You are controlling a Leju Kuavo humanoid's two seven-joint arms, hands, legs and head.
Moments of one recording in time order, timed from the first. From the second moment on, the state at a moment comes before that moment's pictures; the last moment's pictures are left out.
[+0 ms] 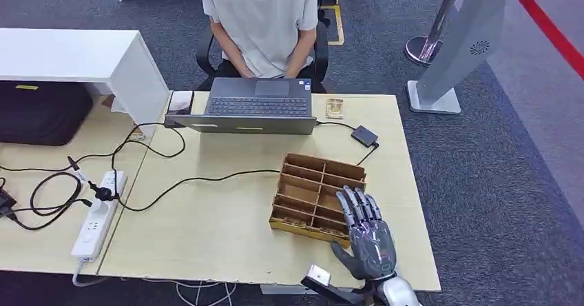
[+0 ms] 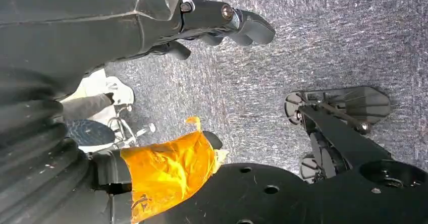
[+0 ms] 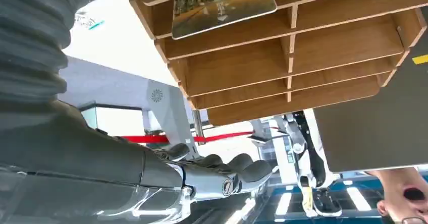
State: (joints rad) left arm -0.04 -0.09 1.16 -0.20 -1.20 -0.19 -0.11; right arm -0.01 -0.11 0.60 -1.27 1.23 -0.66 0.04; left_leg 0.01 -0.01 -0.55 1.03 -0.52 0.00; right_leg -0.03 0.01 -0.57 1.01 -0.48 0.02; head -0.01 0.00
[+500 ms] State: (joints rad) left arm -0.04 -0.09 1.16 -0.20 -1.20 -0.19 -0.11; right arm 0.00 -0.11 0.60 -1.25 1.20 -0.66 0.05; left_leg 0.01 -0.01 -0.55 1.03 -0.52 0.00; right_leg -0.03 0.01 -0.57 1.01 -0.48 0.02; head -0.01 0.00
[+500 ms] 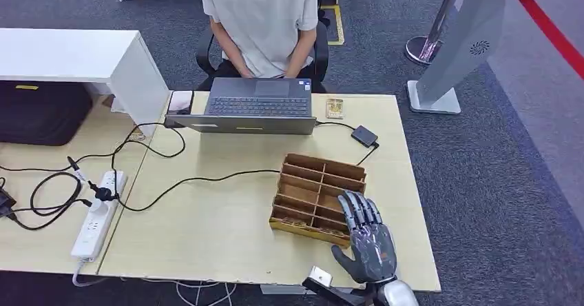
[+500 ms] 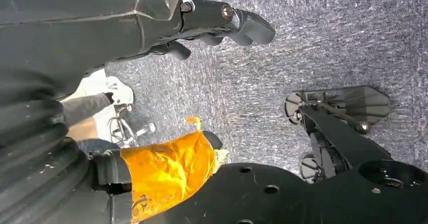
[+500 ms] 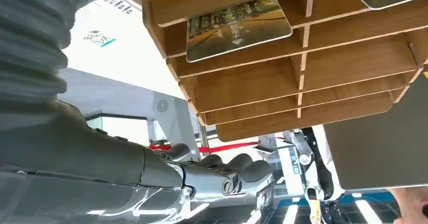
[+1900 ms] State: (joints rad) left arm -0.04 -0.09 1.17 -0.20 -1.21 -0.19 -0.10; right arm -0.01 -0.10 0.62 -1.22 1.14 -0.64 0.03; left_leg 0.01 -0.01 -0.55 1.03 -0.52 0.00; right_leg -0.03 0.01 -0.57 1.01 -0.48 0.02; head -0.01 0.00
